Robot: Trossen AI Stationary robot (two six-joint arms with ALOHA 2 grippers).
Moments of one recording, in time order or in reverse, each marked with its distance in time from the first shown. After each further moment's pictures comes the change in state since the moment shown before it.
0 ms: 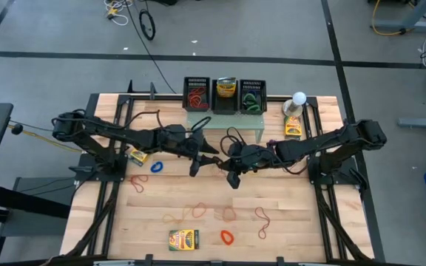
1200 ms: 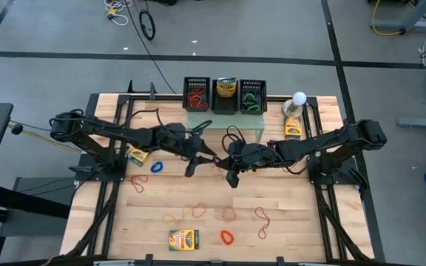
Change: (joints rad) left arm 0.018 -0.030 -0.001 -0.087 0.052 0.236; right arm 0.000 0.000 0.000 0.062 0.014 -0.045
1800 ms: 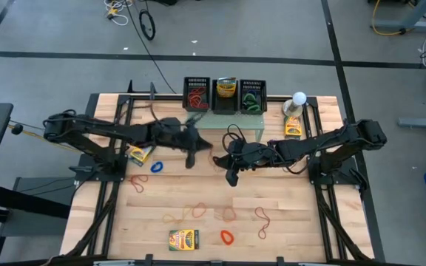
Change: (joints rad) left arm 0.044 -0.083 0.000 -0.079 -0.138 -0.043; right arm -0.001 0.000 0.000 0.012 0.031 -0.016
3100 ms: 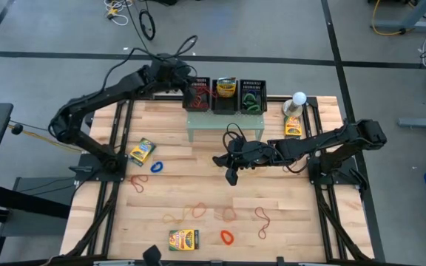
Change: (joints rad) left arm 0.509 0.086 0.554 -0.639 -0.148 0.073; right arm -0.017 0.000 0.000 0.022 -0.007 -0.063
